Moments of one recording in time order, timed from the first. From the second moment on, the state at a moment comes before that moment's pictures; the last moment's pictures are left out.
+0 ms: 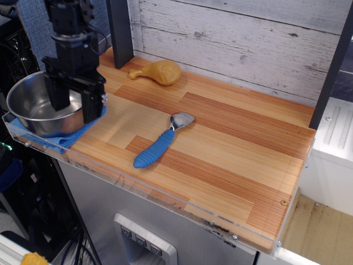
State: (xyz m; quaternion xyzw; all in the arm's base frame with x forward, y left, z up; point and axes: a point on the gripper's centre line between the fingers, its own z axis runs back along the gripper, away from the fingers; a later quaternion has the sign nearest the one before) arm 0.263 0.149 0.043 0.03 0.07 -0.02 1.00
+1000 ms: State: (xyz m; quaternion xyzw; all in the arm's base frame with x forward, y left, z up) arm 0.262 0.144 0.048 0.03 0.08 0.00 1.00
